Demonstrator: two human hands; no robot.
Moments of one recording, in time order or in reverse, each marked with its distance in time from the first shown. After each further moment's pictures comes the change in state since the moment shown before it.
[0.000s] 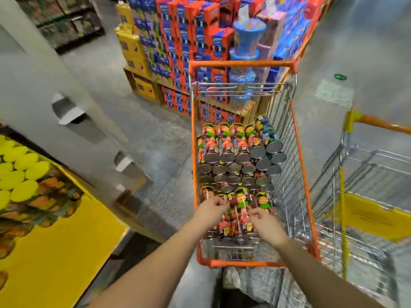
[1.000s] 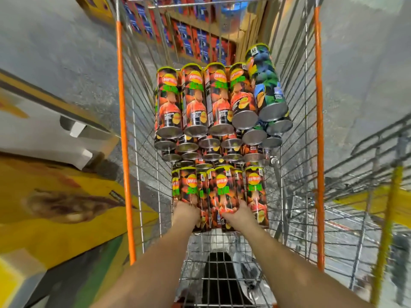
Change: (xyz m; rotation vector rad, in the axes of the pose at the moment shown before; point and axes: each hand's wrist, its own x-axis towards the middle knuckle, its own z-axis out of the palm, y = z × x) left_hand 0.194 -0.100 0.107 0.074 0.120 -0.755; right_hand 0.181 0.117 0.043 0.014 -0.200 0.432
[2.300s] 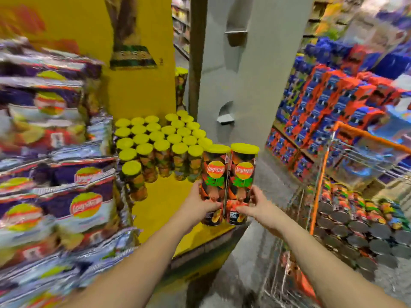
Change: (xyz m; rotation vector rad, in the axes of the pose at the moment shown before) left_hand -0.216 -0.391 -0.386 -0.883 0.240 0.703; right_hand -0.426 -0.207 0.282 -0.341 -0.355 -0.958
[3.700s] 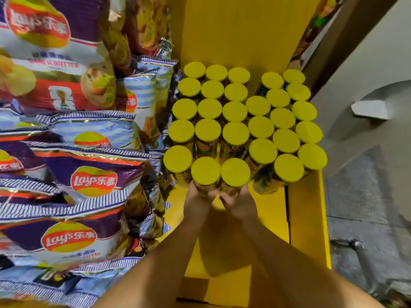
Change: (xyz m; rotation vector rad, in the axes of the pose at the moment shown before) left_hand 0.229 -0.171 -0.118 -0.016 0.749 -0.437; right_hand 0.344 0.064 0.213 -0.273 -0.135 0.003
